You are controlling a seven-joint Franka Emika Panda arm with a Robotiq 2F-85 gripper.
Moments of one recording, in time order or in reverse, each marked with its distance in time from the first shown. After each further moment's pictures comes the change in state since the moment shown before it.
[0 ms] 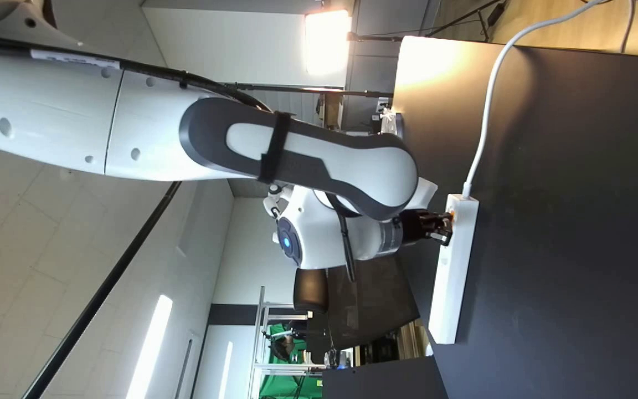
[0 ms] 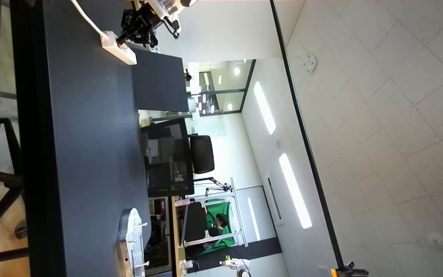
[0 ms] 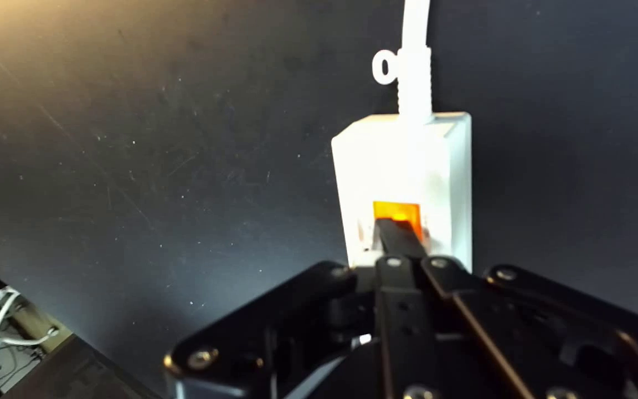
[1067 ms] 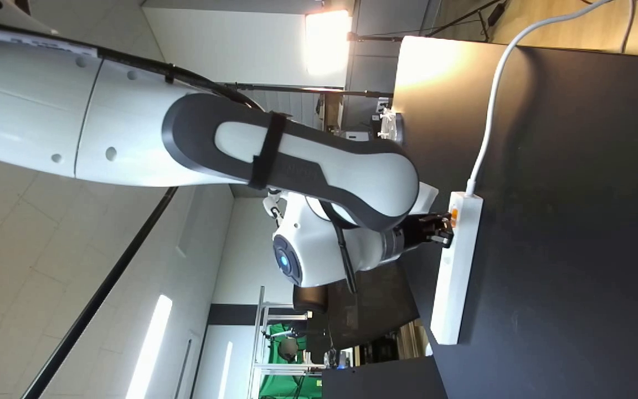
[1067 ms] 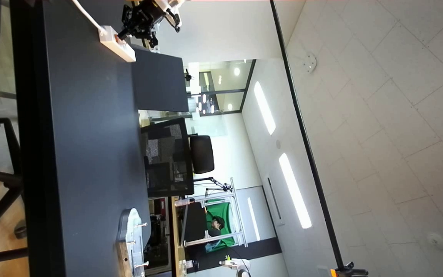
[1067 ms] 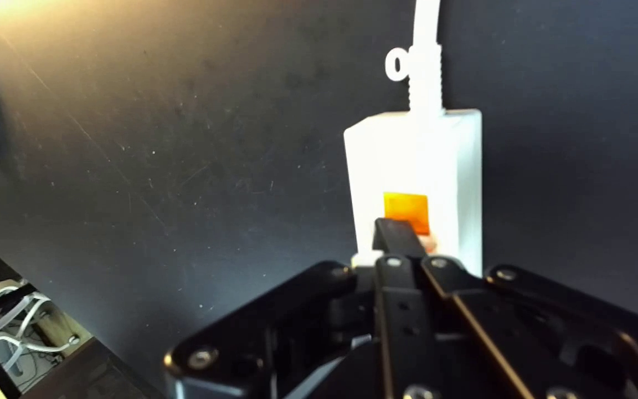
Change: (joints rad) arm 0.078 0.003 -0.039 0.008 0.005 -0.100 0.028
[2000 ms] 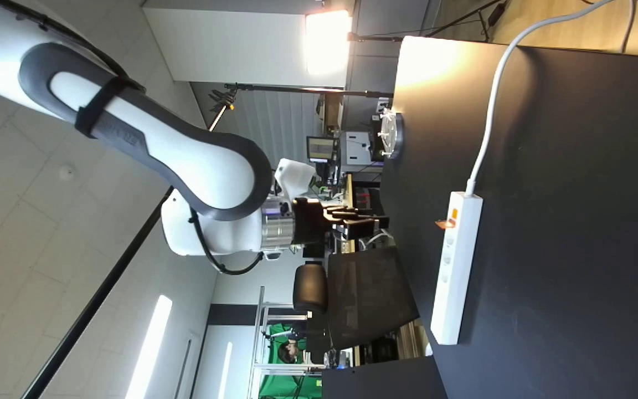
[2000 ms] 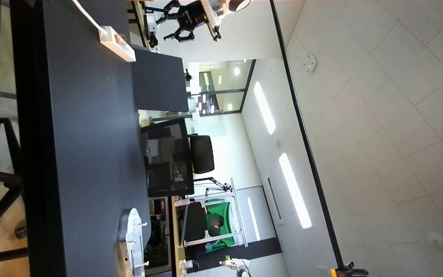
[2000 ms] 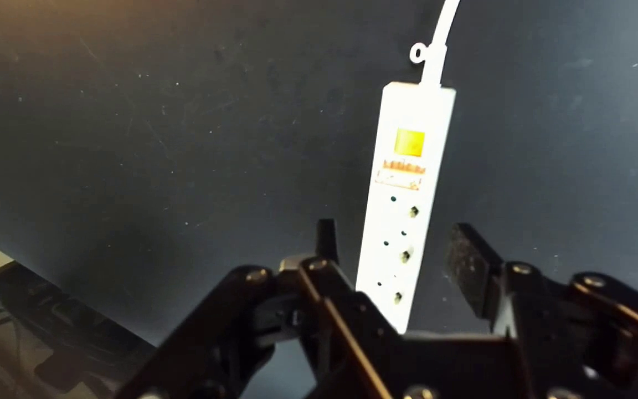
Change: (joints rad) arm -0.354 -0.537 0.286 -0.090 -0.152 -0.221 -0.379
